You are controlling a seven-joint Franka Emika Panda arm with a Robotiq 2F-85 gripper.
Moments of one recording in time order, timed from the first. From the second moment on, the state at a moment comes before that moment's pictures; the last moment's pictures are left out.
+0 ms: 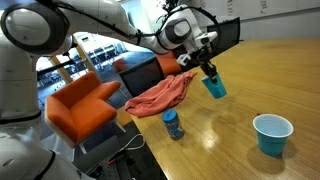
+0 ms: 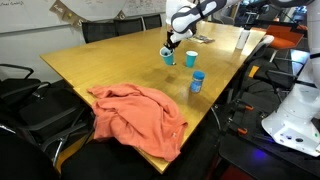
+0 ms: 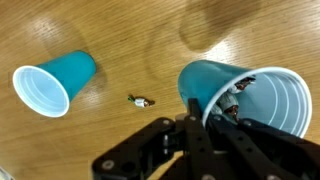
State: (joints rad) arm 0.10 0.52 -0.18 -1.60 -0.26 2.25 0.50
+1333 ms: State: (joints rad) arm 0.24 0.42 -0.05 -1.97 -1.40 1.95 0.91
